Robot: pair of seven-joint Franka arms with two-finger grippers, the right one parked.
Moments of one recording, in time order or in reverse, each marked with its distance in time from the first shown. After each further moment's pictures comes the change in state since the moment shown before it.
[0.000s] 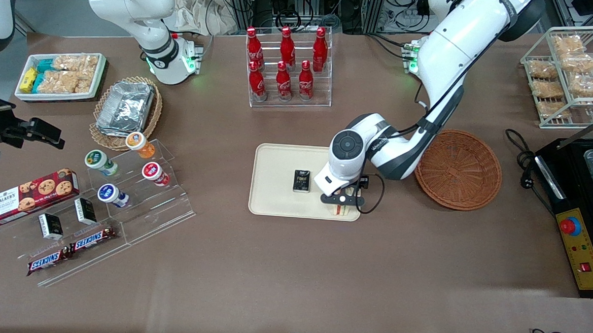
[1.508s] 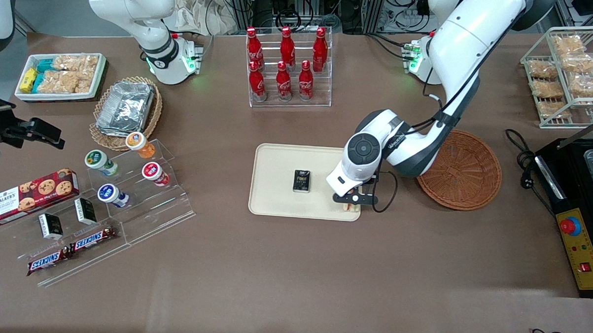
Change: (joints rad) arm 0.042 -0.054 0.002 -0.033 -0.086 -0.071 0.075
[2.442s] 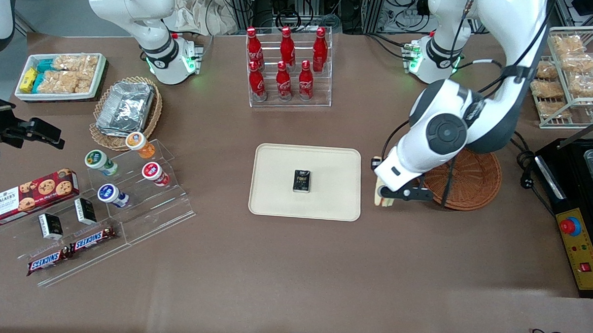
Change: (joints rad) arm 0.138 -0.250 0.018 -0.003 -0.282 -0.192 0.266
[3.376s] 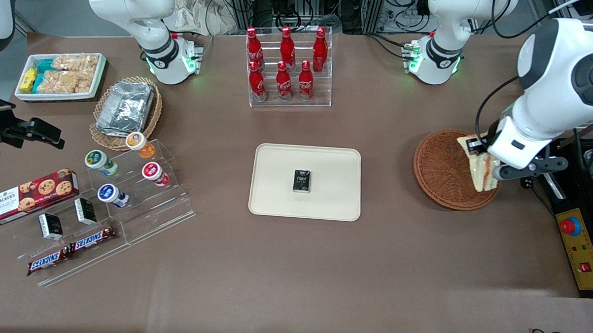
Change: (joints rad) arm 0.010 -0.315 0.275 0.000 0.015 -0.314 0.102
